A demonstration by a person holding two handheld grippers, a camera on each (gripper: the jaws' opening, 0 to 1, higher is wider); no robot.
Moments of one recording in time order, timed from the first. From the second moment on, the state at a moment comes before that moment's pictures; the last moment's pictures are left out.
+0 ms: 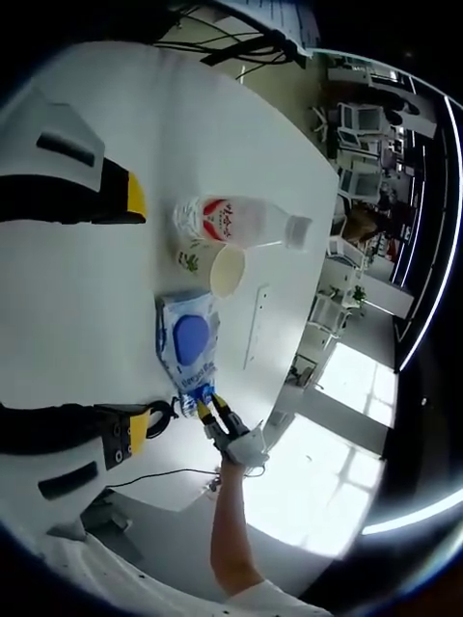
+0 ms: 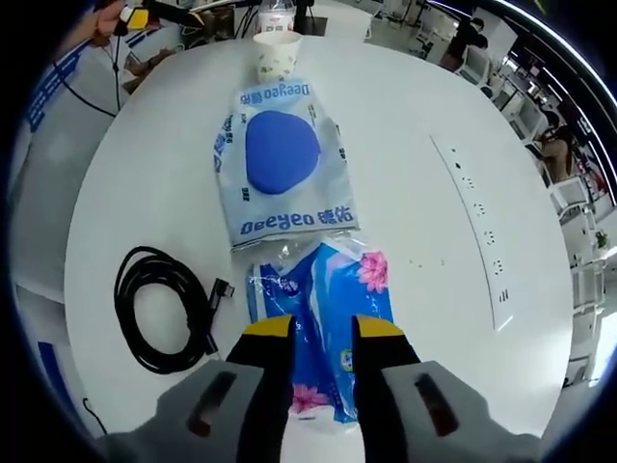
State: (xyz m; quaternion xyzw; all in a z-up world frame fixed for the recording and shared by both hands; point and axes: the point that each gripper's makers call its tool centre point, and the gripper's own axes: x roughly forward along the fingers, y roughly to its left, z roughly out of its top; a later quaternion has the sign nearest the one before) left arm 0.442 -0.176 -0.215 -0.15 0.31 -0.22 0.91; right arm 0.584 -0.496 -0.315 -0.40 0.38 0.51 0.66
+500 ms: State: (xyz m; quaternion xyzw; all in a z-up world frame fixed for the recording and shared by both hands) left arm 0.438 -0.176 -0.211 -0.14 0.30 -0.23 0.91; right arm 0.580 -0.497 -0.306 -0.39 0.37 0.50 0.67
